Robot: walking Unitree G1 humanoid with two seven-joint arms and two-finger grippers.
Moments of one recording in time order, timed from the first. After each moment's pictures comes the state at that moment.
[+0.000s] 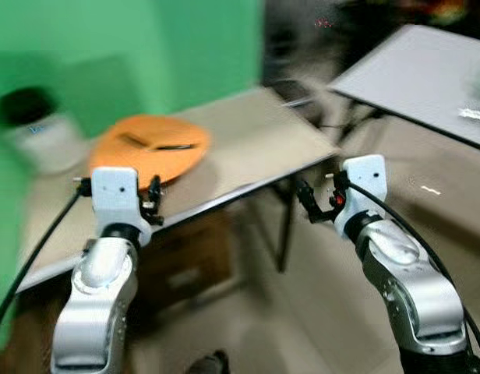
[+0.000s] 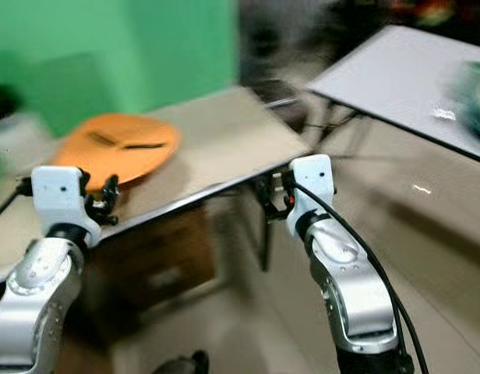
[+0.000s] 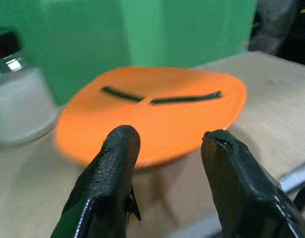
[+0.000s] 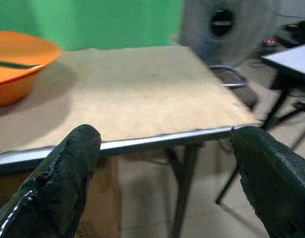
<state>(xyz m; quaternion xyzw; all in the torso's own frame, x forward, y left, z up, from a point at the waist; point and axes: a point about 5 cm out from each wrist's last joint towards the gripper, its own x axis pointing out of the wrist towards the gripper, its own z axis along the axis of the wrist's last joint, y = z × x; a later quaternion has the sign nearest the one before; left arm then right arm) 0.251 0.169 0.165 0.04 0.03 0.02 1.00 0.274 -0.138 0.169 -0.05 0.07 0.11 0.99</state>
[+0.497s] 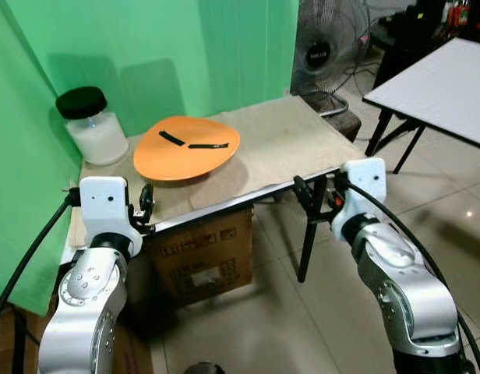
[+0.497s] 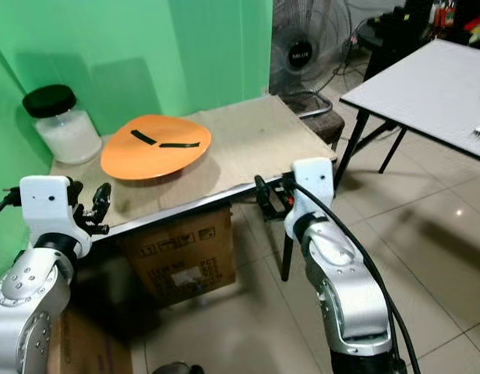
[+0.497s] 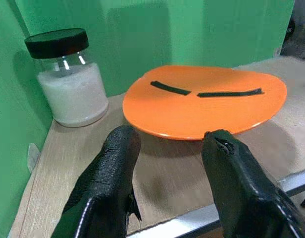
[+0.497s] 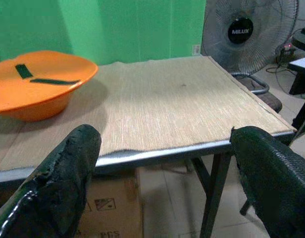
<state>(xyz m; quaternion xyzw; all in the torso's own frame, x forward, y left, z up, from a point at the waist) 0.239 0.183 0.163 0.03 0.04 0.03 1.00 0.272 -0.135 0.161 -0.01 0.08 0.10 0.99</state>
